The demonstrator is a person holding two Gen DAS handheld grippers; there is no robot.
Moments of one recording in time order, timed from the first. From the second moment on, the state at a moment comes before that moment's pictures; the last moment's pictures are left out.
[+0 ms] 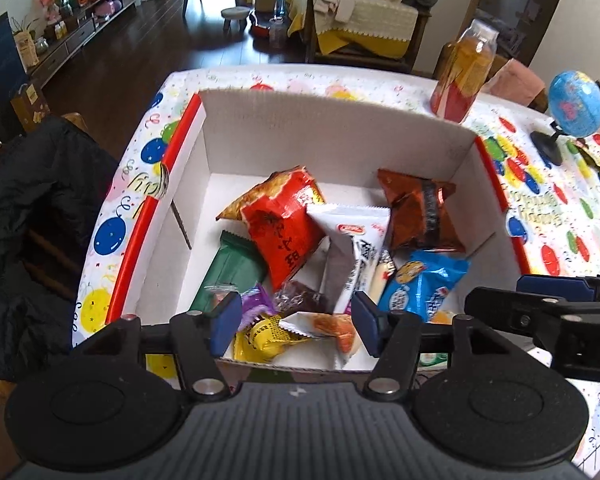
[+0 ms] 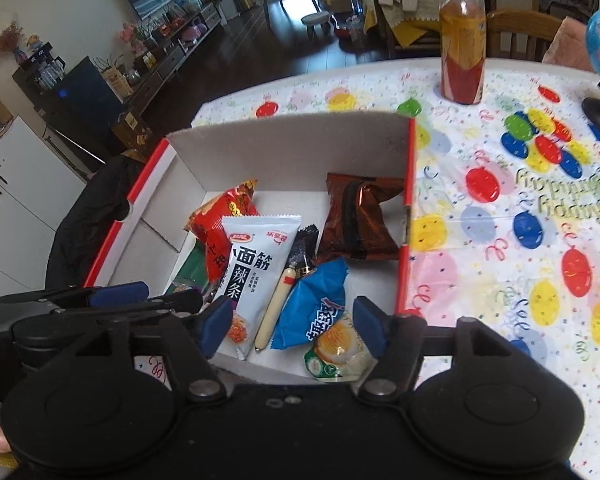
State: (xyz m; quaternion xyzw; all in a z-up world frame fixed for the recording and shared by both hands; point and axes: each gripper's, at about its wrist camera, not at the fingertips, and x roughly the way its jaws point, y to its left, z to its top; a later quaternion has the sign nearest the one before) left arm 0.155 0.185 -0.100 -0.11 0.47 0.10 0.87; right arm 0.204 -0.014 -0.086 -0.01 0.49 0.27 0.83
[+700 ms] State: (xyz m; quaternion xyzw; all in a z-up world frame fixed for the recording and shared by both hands) left arm 0.094 0.162 -0.032 -0.12 0.39 0.05 0.91; right arm 0.139 -0.064 -0.024 0.01 0.35 0.31 0.88
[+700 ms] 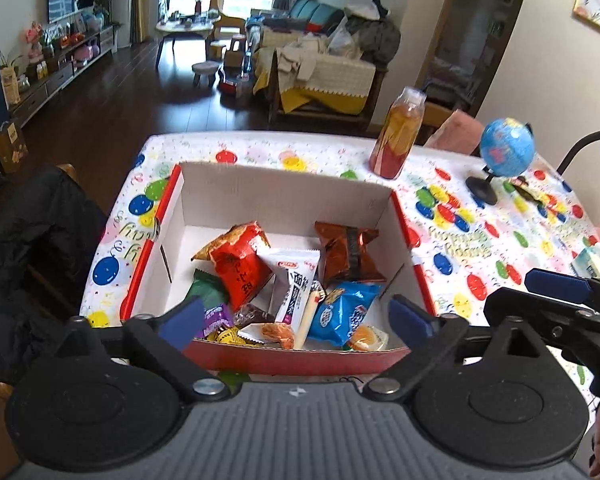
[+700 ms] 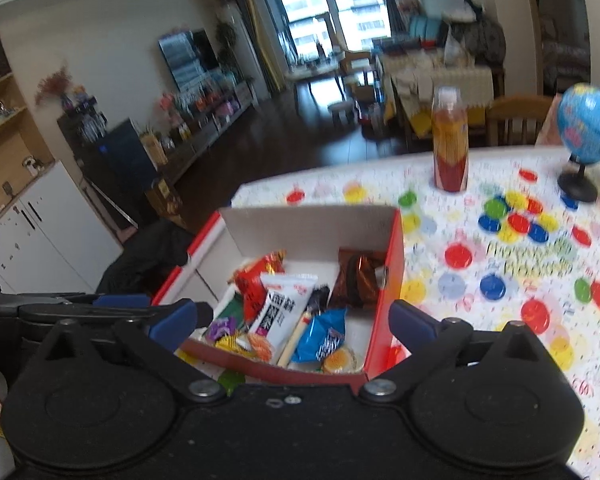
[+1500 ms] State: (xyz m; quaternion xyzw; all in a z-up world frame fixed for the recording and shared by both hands) left arm 0.045 0.144 0.000 -0.11 0.36 0.08 0.92; right arm 0.085 -0.079 -0.009 0.00 0.28 0.27 0.92
